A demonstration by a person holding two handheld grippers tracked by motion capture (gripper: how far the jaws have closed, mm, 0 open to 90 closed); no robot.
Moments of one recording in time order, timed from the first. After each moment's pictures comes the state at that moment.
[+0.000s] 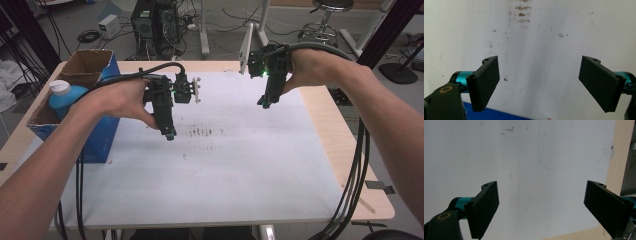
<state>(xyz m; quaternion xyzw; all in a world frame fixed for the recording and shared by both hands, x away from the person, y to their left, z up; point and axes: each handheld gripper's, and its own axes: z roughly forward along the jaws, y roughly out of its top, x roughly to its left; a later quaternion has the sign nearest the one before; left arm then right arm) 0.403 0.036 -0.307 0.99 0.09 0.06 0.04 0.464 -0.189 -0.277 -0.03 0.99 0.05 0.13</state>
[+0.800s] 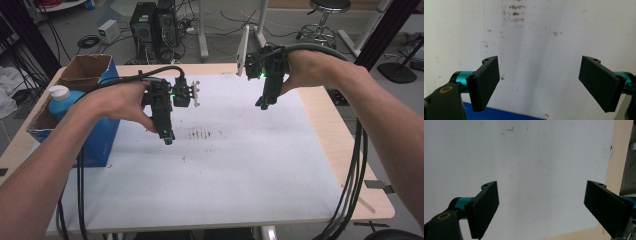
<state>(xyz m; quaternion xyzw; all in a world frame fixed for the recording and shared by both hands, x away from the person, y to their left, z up) 0.400 0.032 -0.304 1.00 0.08 0.05 0.03 0.462 -0.190 -0.275 -0.03 0.99 0.05 0.13</state>
